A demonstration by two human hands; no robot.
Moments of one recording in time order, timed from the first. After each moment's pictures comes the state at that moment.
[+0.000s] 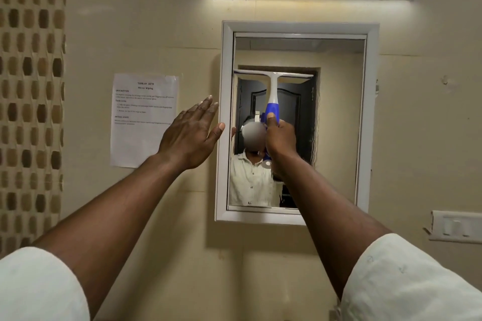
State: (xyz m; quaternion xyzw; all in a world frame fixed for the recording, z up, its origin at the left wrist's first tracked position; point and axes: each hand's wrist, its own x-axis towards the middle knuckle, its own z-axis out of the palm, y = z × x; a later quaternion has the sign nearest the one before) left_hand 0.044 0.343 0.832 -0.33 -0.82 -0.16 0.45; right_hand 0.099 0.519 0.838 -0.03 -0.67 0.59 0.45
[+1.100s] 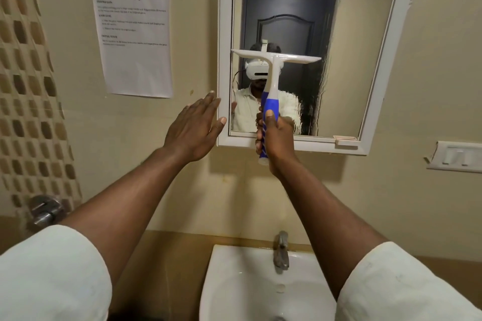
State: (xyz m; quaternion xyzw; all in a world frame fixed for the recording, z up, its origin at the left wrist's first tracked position) left_hand 0.039 0.354 0.699 -0.34 -0.87 -0.17 0.32; right_hand 0.116 0.515 0.692 -0.03 -0.66 0.67 0.34
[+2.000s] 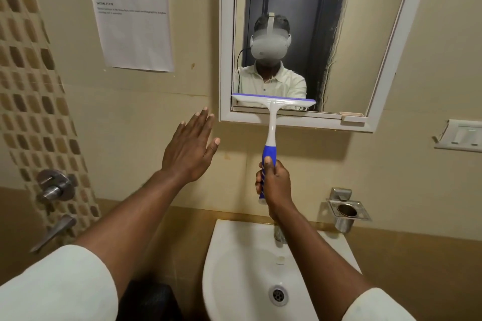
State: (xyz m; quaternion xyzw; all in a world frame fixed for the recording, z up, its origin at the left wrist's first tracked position) left_hand 0.039 0.342 0.603 -0.30 -0.90 -0.14 0.29; right_hand 0.135 0.517 0.553 -0.11 -0.68 0.67 0.28
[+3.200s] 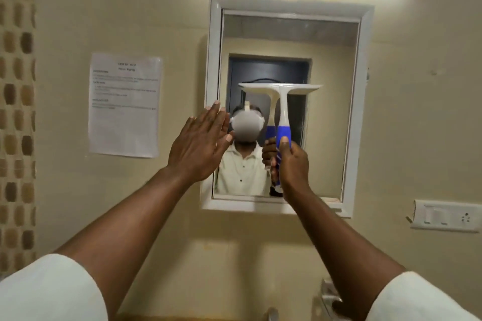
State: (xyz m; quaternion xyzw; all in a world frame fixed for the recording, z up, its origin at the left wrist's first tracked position) left_hand 0.034 0.392 0.783 -0.36 -0.80 -0.18 0.45; right_hand 0.113 0.568 0.759 -0.01 -0.65 0.61 0.46
